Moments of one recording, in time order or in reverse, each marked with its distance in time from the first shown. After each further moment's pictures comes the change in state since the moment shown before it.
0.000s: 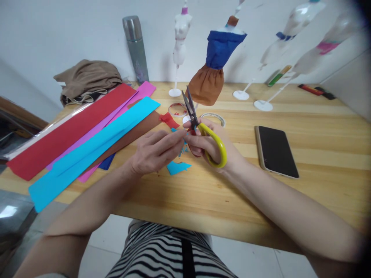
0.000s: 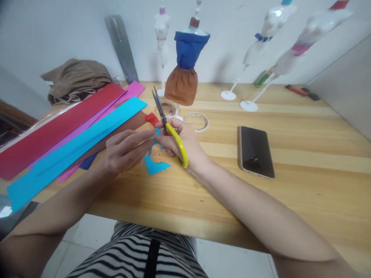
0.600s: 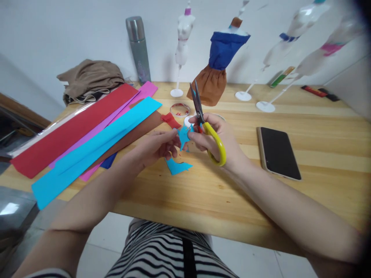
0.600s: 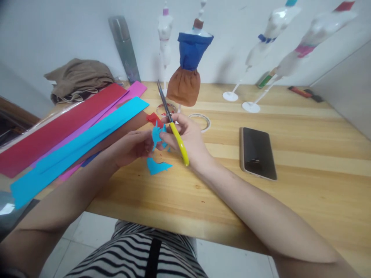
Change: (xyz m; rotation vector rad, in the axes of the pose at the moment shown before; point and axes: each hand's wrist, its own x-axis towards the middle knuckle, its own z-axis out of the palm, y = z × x) left_hand 0.017 -0.001 0.011 -1.182 -0.193 -1.183; right_hand 0.005 -0.004 -0.004 -0.074 -0.044 -0.137
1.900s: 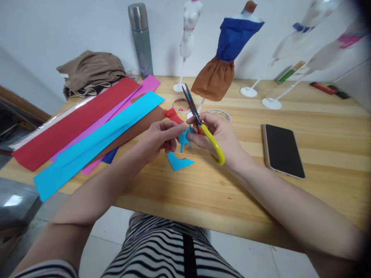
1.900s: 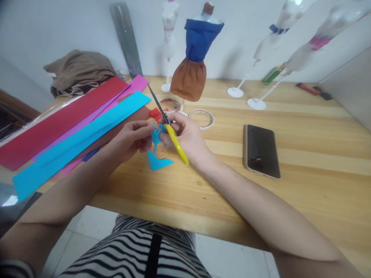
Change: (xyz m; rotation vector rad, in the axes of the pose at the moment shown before) left_hand -0.007 0.006 0.013 -0.038 0.088 0.140; right_hand 0.001 0.005 -0.002 -0.156 -0.057 -0.009
